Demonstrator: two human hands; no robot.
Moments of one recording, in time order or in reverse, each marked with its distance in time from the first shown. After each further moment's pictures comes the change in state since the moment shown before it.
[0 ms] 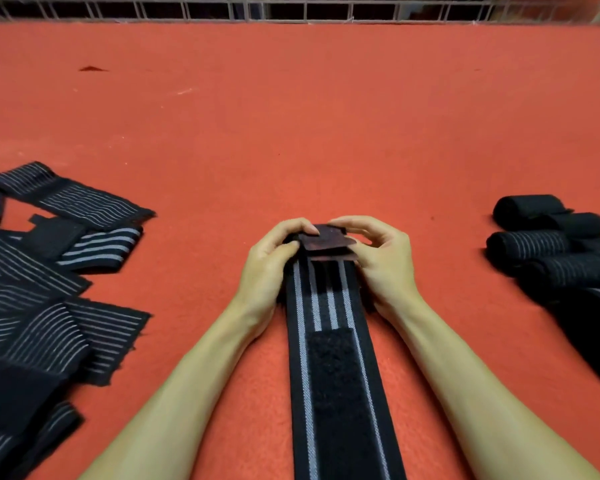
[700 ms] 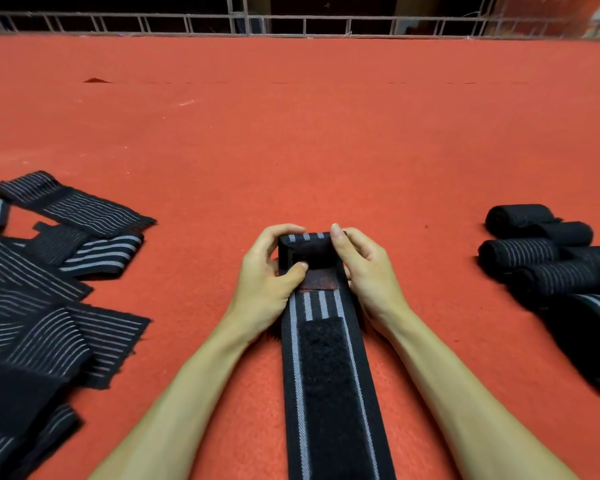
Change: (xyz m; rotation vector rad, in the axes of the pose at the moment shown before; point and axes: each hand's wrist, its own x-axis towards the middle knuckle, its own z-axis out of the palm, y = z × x) left_hand -0.007 0.003 0.002 0.224 0.067 0.152; right_hand -0.011 -0.004 0.005 -0.001 -0.118 0.097
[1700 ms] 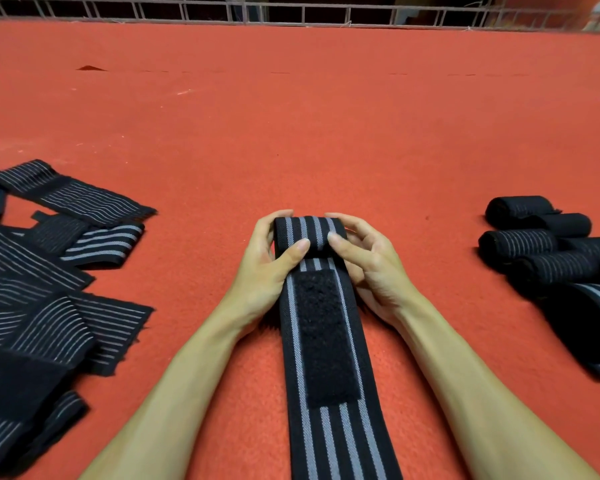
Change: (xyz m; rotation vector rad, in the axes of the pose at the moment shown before) left_hand -0.002 -0.001 -0.007 -0.143 -0.041 -0.169; right_hand -0.003 -0.006 -0.007 0.338 -0.123 0.140
